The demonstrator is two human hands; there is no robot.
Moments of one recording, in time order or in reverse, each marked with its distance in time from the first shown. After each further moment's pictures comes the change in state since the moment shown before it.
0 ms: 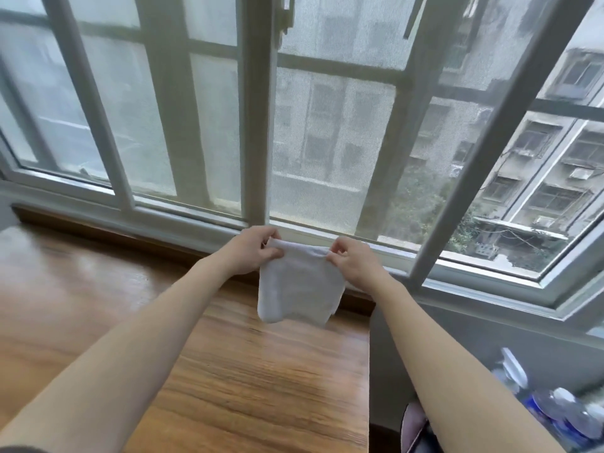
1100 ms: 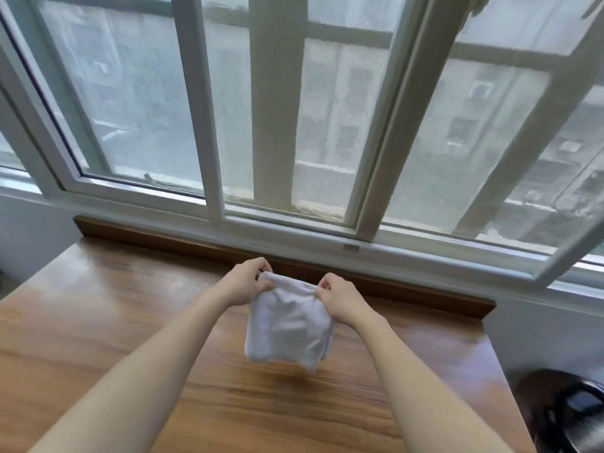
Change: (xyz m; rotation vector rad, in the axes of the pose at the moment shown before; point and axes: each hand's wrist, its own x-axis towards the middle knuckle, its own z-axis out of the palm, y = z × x) left_hand -0.039 -0.281 -0.155 0.024 -0.158 -0.215; right_hand 0.069 -0.186 0.275 0.034 -0.135 0.254
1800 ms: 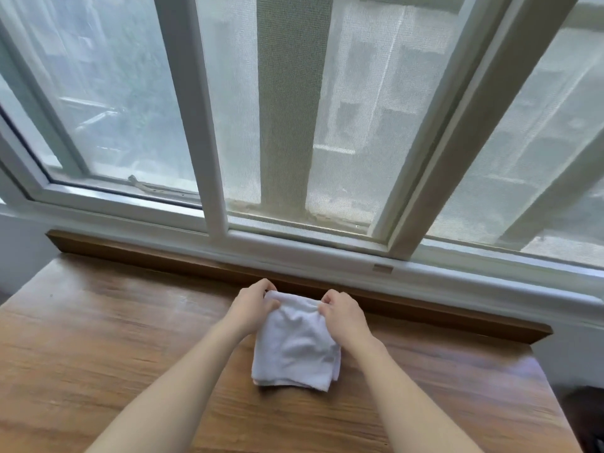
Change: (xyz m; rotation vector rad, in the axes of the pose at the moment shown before) left_hand 0.089 -0.071 0.025 -0.057 0.049 -0.148; right_hand 0.104 0.006 0.062 -0.058 0.059 0.064
